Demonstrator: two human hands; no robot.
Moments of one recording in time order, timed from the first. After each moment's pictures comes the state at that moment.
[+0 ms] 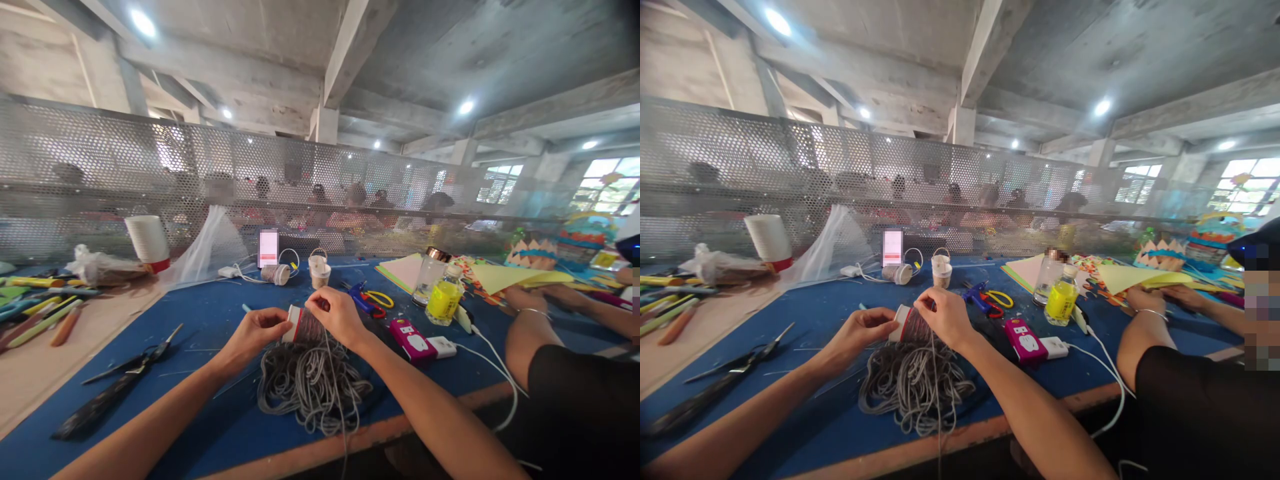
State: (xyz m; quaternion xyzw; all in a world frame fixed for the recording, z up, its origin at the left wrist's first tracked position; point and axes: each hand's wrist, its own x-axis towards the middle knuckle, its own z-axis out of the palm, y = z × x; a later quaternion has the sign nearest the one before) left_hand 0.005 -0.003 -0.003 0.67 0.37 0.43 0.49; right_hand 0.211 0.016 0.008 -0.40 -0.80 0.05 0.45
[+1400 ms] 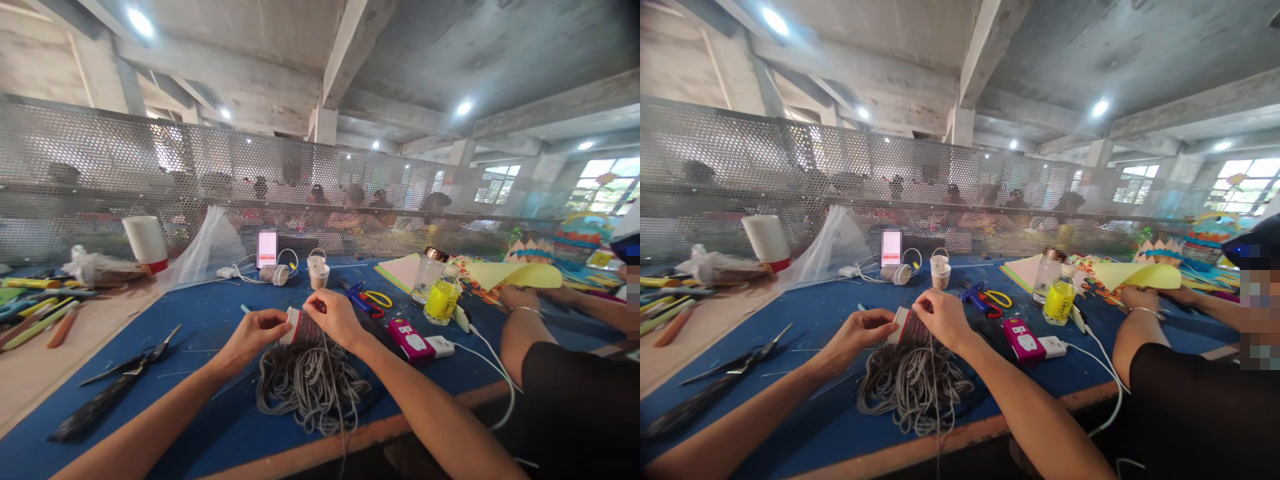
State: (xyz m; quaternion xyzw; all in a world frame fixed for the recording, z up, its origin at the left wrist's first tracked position) left_hand 0.009 -0.006 0.001 0.66 0.38 0.43 0.49; right_hand 0.211 0.016 0.007 -0.41 -0.80 0.05 0.43
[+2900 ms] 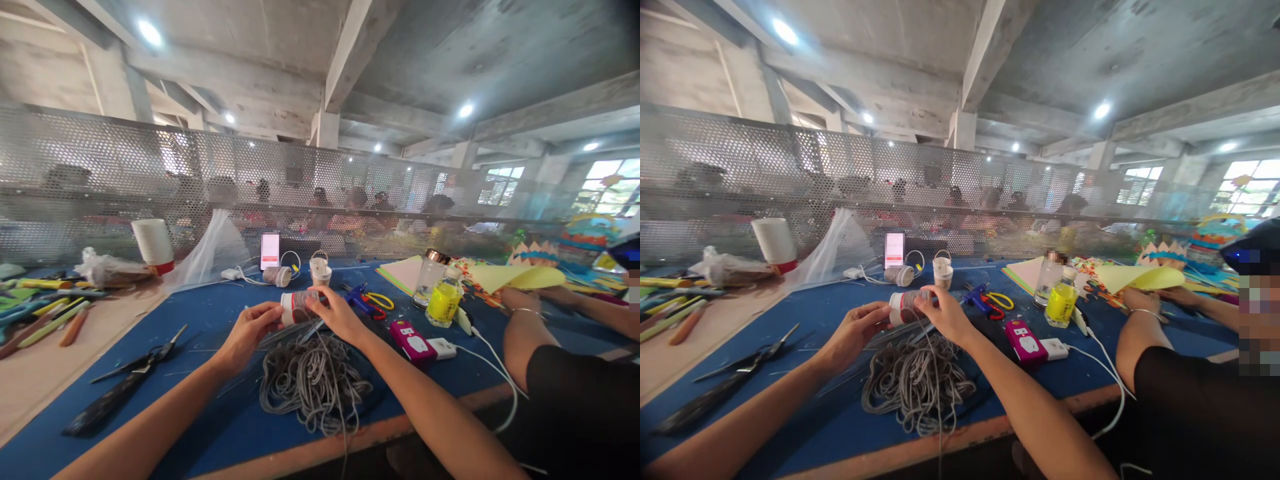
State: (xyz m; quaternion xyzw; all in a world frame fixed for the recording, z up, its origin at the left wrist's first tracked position) left_hand 0.006 -0.002 0.001 0.55 0.34 0.52 0.55; right_hand 0.215 0.021 0.009 -0.39 -0.76 0.25 0.45
